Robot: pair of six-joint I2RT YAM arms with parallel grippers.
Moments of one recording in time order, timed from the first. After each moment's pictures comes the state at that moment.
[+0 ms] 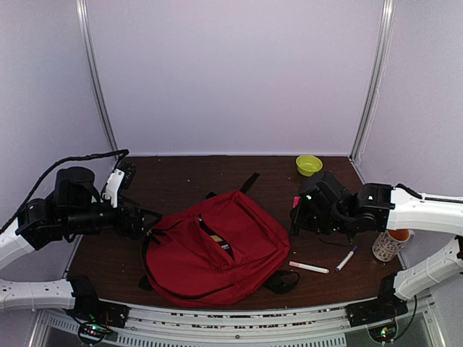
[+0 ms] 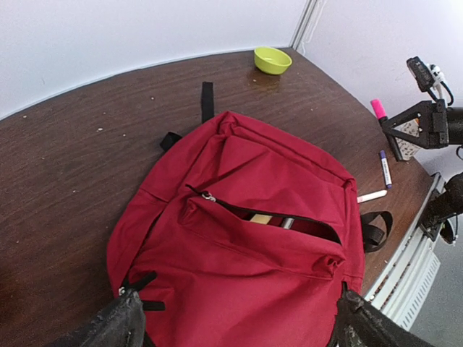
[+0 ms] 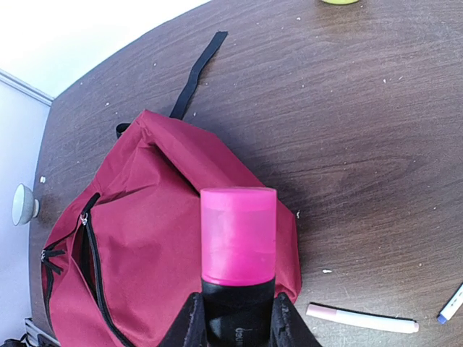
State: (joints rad) left arm -0.83 0.70 0.80 -0.60 -0.04 -0.31; right arm 1.03 1.24 0.98 -0.61 0.48 1.11
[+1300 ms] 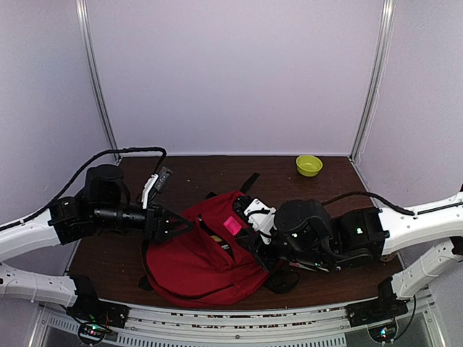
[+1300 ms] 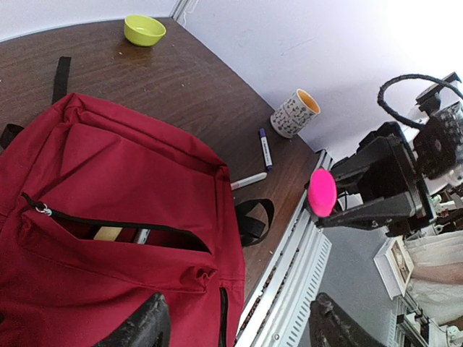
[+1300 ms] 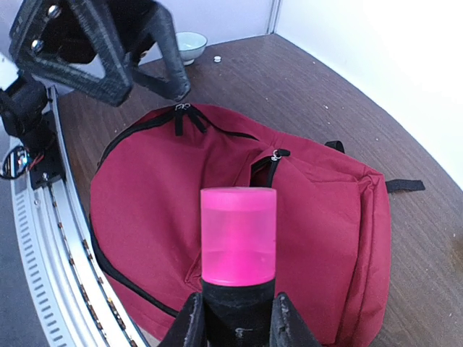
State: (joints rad) left arm -0.86 0.92 0.75 -0.24 0.41 -0.47; right arm 1.40 1.33 1.04 -0.27 0.45 0.19
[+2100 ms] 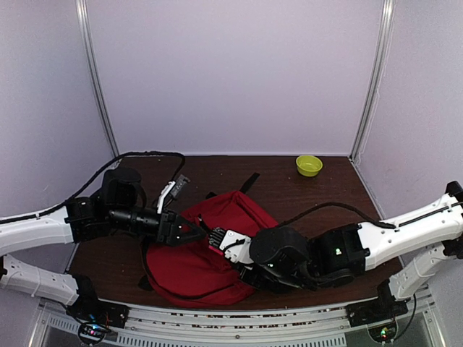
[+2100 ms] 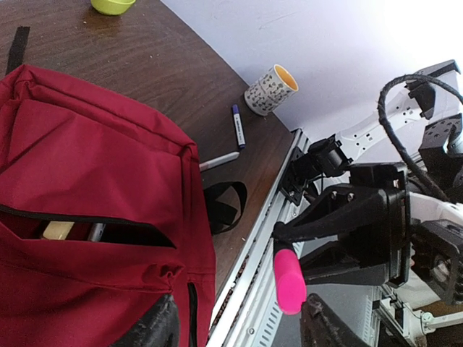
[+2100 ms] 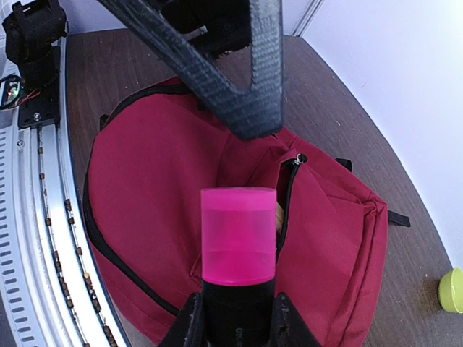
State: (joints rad) left arm -0.90 1.05 0.75 -0.14 0.51 -0.53; right arm 1.50 1.46 1.08 -0.26 0.54 -0.03
